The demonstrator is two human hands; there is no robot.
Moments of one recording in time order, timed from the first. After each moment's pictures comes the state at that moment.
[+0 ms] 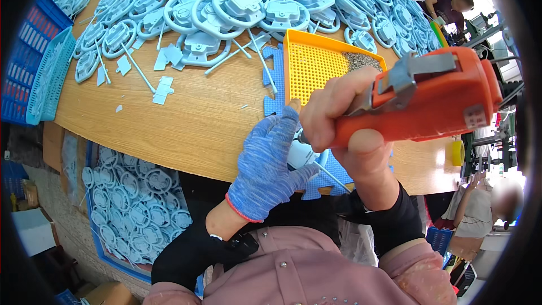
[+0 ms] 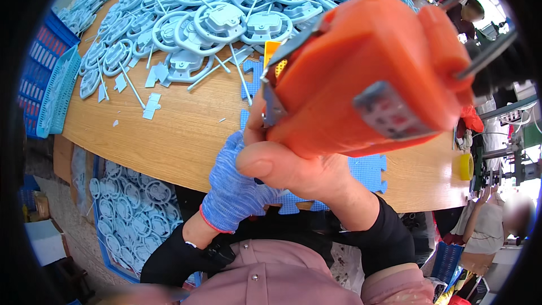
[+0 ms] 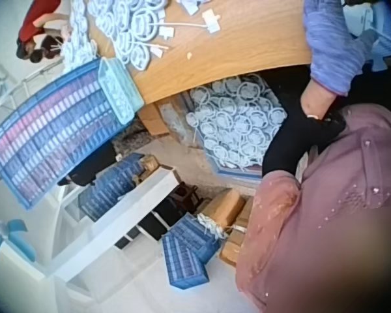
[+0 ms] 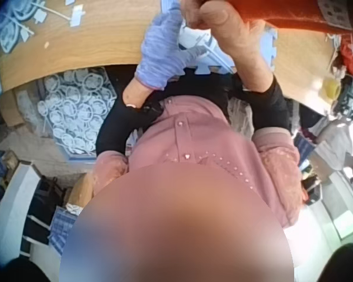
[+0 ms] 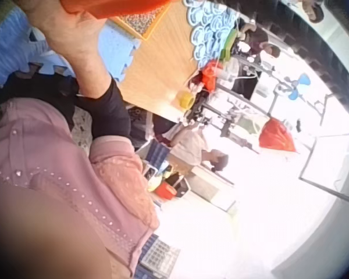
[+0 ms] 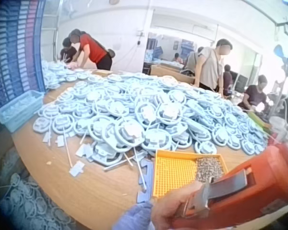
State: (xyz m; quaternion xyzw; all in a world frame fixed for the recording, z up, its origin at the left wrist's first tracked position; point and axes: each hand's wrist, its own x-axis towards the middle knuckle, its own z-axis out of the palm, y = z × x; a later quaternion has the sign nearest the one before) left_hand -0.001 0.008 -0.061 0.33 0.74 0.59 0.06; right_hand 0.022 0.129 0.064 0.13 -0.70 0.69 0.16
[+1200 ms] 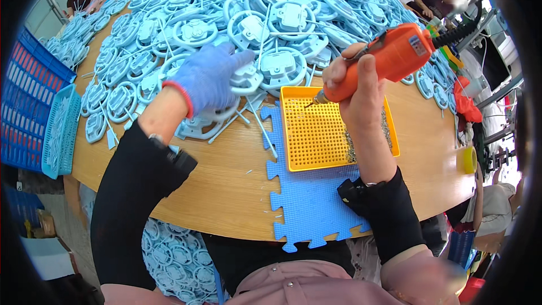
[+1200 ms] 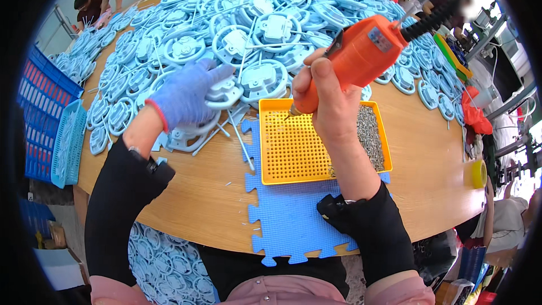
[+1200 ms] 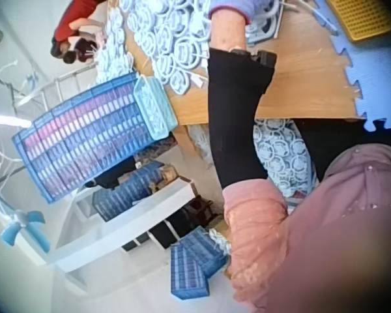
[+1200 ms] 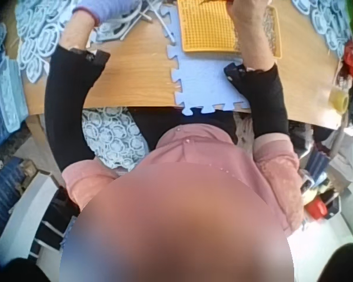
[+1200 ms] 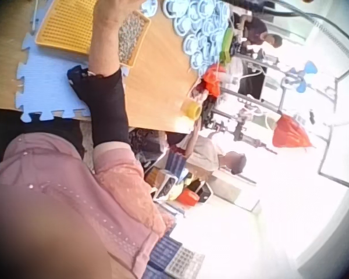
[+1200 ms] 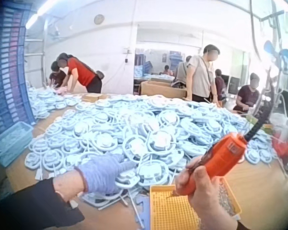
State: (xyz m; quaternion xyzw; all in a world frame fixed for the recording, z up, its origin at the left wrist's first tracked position) left_hand -0.242 0.025 0.056 0.50 0.87 0.02 0.02; right_hand -0.092 0.225 0.035 0.09 -0.53 0.77 0.36
